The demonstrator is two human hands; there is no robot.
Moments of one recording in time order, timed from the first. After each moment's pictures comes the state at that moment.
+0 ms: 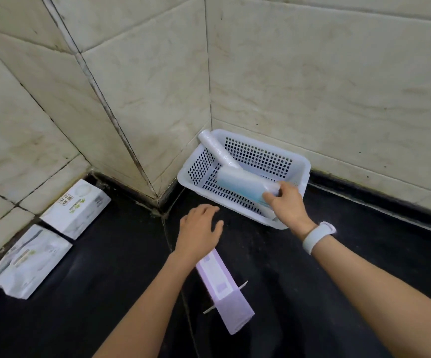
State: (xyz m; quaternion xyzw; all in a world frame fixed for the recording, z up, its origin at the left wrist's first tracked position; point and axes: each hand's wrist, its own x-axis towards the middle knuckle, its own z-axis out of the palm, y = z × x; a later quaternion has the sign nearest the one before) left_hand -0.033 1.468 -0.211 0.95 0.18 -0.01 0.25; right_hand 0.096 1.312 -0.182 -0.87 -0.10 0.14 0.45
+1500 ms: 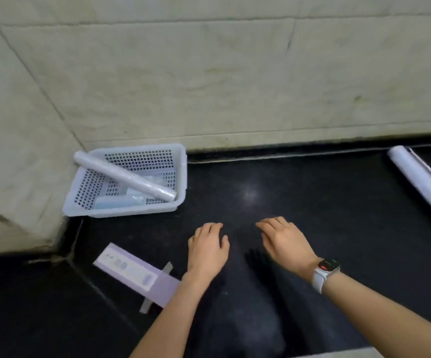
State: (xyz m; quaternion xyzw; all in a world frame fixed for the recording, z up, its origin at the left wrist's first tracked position) left_hand -0.057 1.288 -0.219 0.96 -0.02 -0.09 0.26; right_hand -0.058 1.093 -0.219 -0.98 -0.15 -0.05 0.08
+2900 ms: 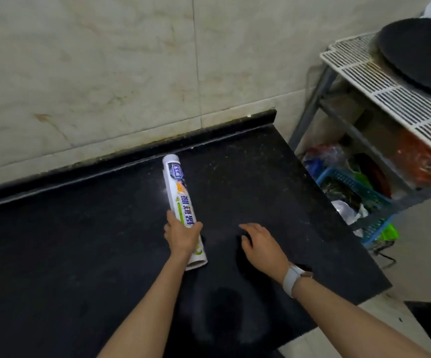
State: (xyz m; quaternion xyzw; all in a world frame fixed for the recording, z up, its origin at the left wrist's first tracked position) left_hand 0.005 0.600 -0.273 0.84 0.17 -0.19 0.47; right_hand -0.091 0.441 -0.251 -0.93 0.14 0.13 0.32
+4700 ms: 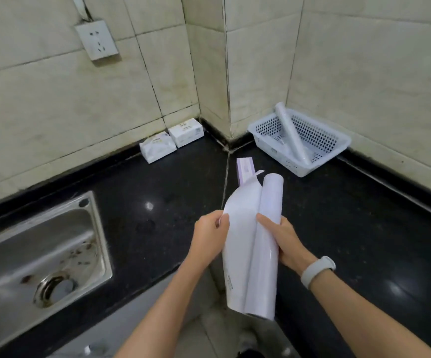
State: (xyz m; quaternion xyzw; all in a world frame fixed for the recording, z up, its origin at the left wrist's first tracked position) left_hand -0.297 1.212 -0.140 0.75 0.43 0.24 0.44; right_hand -0.153 1.136 -0.189 -0.60 -0.11 0.49 0.63
